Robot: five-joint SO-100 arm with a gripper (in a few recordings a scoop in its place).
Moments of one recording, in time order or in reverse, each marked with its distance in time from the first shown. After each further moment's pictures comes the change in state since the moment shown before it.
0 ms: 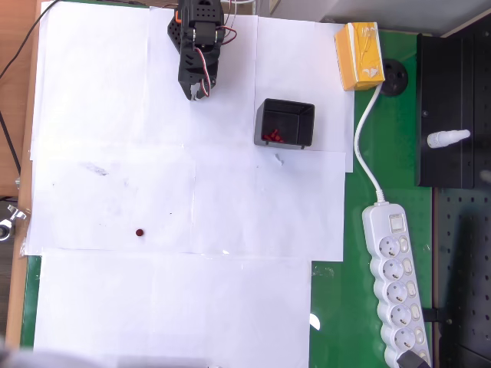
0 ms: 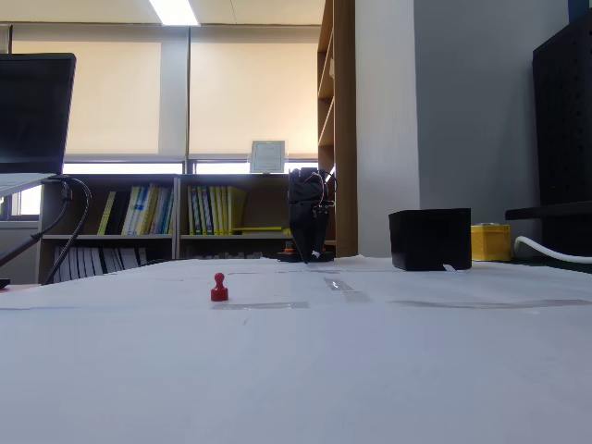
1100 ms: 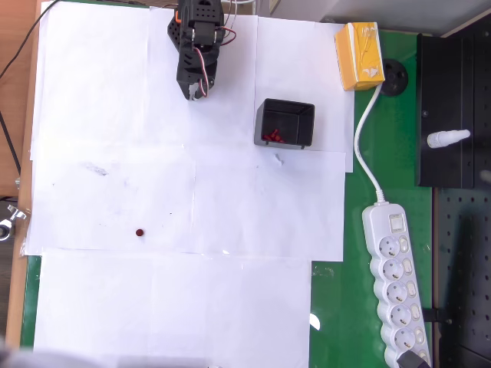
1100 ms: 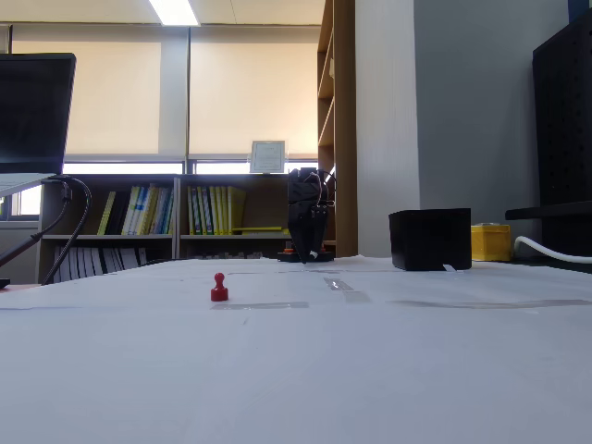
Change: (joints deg) arm -1.7 0.0 0.0 0.1 -7.1
